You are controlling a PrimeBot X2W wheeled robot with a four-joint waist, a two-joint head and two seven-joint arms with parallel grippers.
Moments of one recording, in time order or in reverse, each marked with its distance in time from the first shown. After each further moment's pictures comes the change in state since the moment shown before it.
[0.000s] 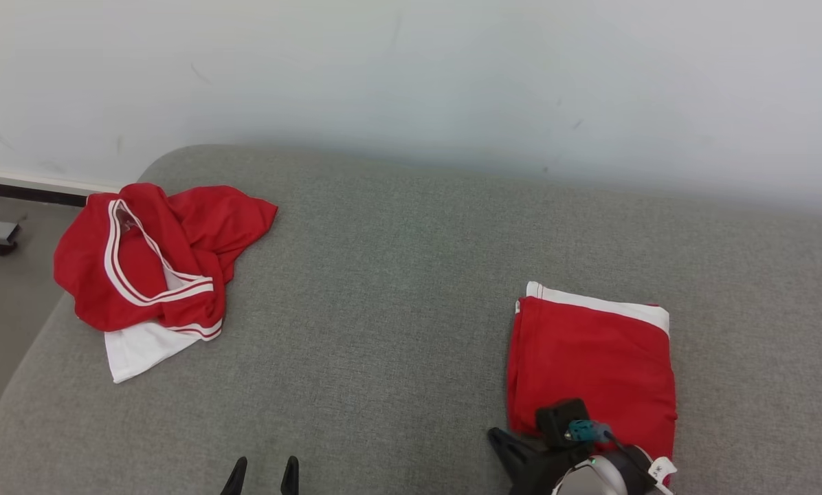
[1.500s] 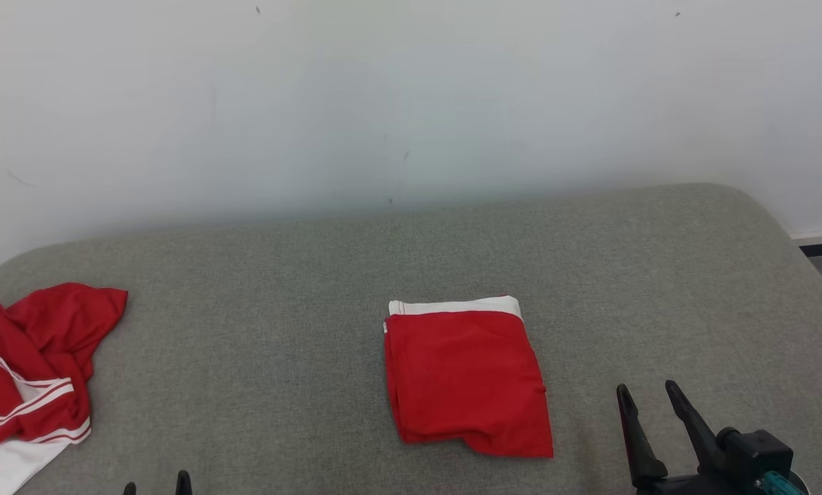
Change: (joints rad) left arm 0.034 -0.010 0.260 0.015 0.022 0.000 0.000; right arm 0.284 -0.075 -0.363 -0.396 -0.041 0.000 -0.307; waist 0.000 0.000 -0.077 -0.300
